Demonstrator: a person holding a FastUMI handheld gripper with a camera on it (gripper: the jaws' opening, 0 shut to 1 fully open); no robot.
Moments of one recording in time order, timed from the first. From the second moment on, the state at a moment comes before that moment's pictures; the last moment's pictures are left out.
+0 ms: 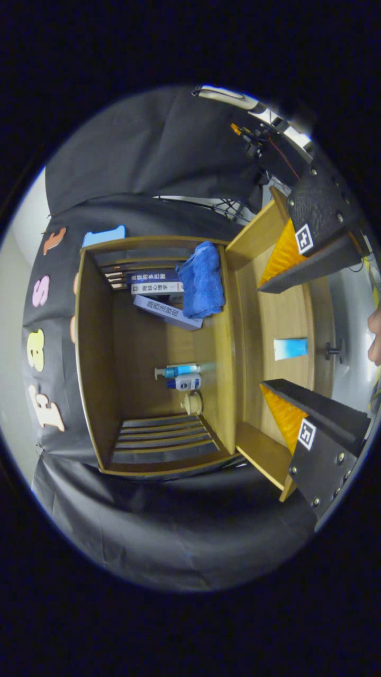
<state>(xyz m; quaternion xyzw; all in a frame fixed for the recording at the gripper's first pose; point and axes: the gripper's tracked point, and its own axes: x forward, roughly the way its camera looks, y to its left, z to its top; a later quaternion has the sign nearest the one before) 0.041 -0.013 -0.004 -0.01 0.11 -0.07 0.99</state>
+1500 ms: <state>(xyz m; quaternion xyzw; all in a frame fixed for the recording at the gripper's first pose) 0.131 0.008 -0.188 0.01 0.51 -0.02 0.86</state>
